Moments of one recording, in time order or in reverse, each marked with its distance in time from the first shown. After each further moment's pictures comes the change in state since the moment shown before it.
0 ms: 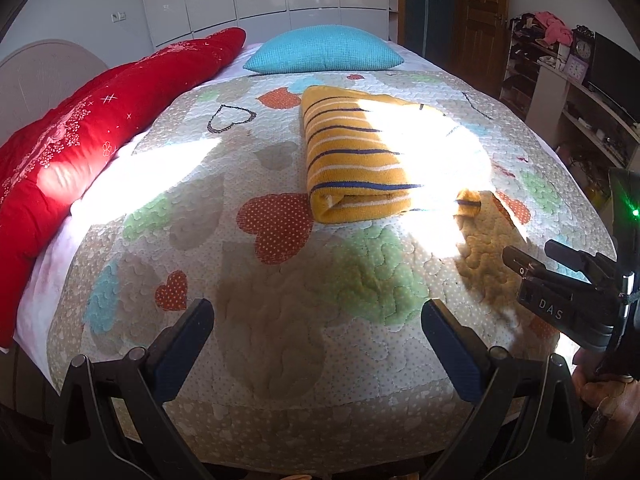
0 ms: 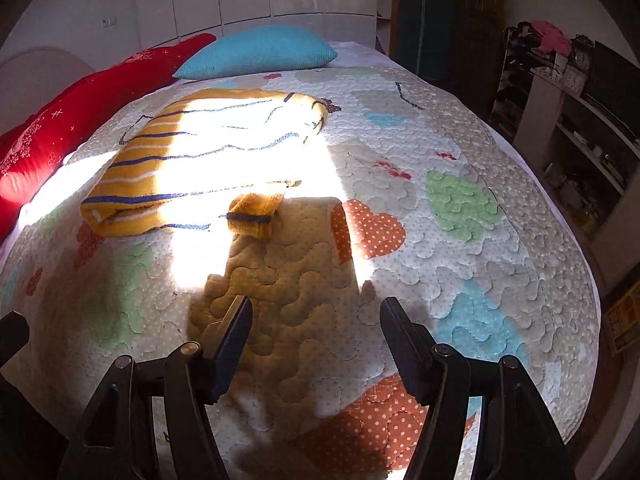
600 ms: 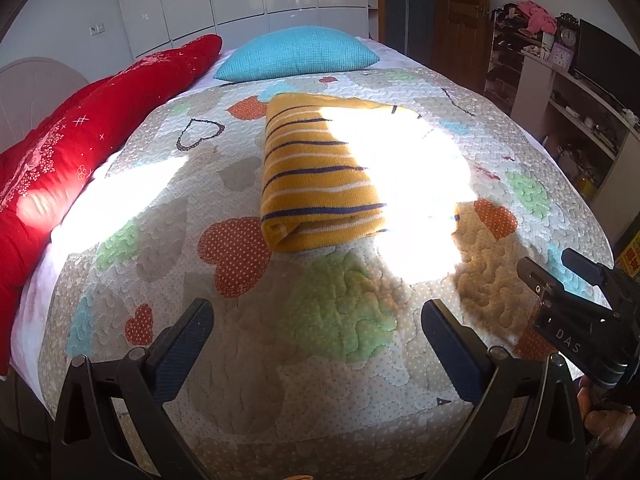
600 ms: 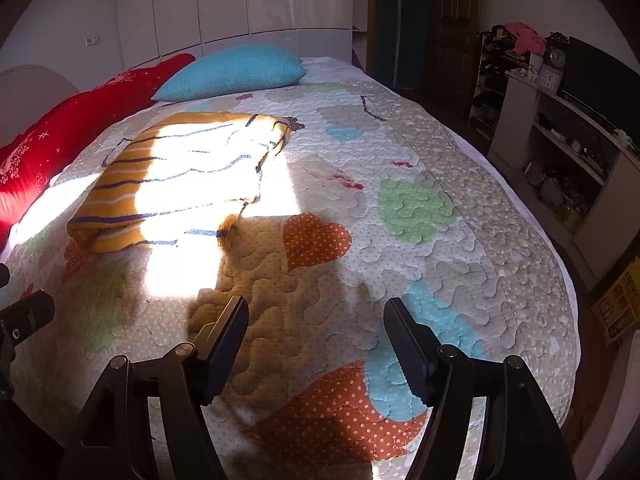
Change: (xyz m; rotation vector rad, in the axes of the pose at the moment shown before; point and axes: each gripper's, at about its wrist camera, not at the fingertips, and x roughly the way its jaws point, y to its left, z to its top) left arm 0.014 -0.027 0.026 0.049 -0.012 -0.038; right arm -0.020 -0.025 -0.006 0.057 -0.059 -0.058
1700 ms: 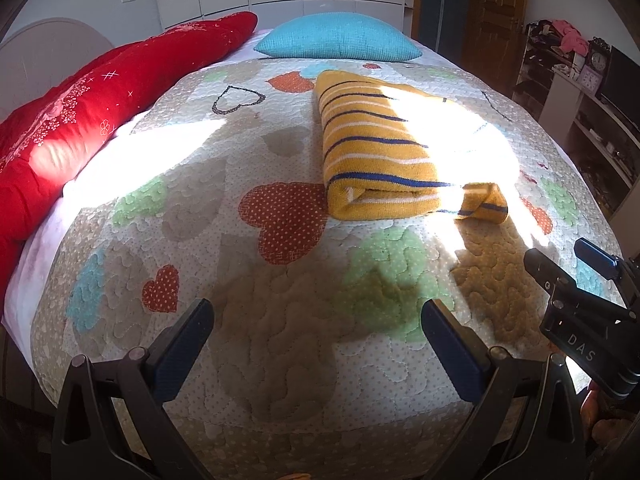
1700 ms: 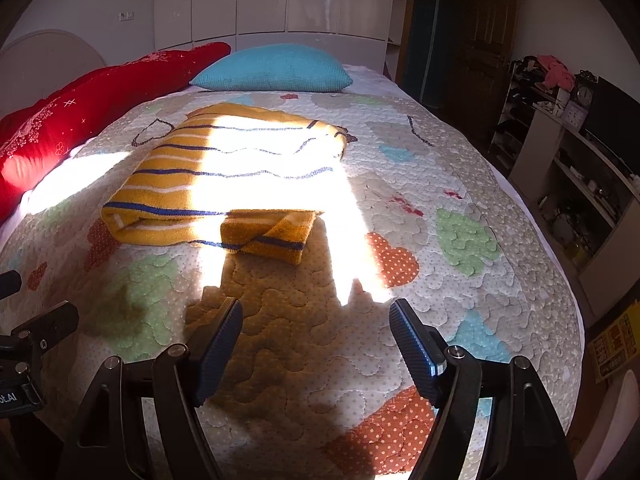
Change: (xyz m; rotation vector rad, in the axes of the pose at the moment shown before) left arm 0.014 0.044 -0.024 -0.113 0.043 0.036; right arm 0.001 0.060 0.009 -0.140 -0.014 0.022
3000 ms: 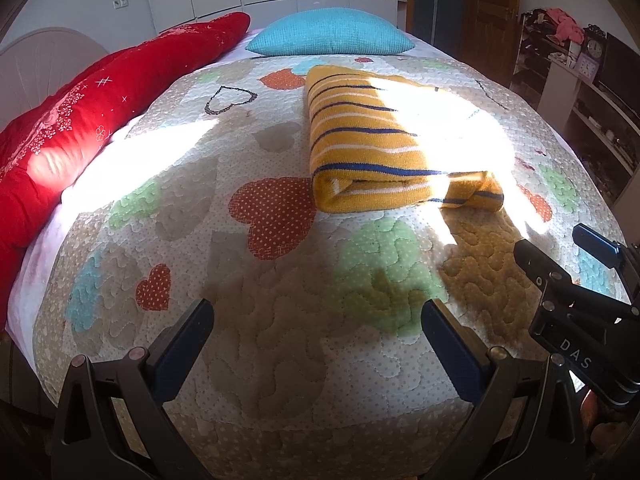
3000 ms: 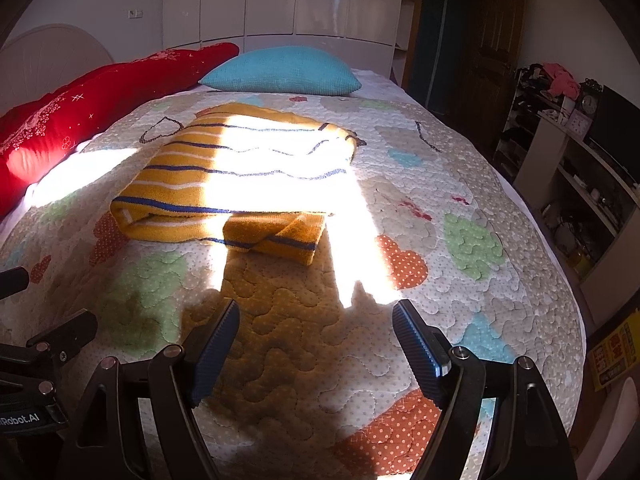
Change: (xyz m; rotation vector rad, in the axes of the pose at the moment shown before) left arm 0.002 -0.013 -0.003 0.035 0.009 0.014; right arm 0.000 0.008 0.000 -0.029 -0.017 0.014
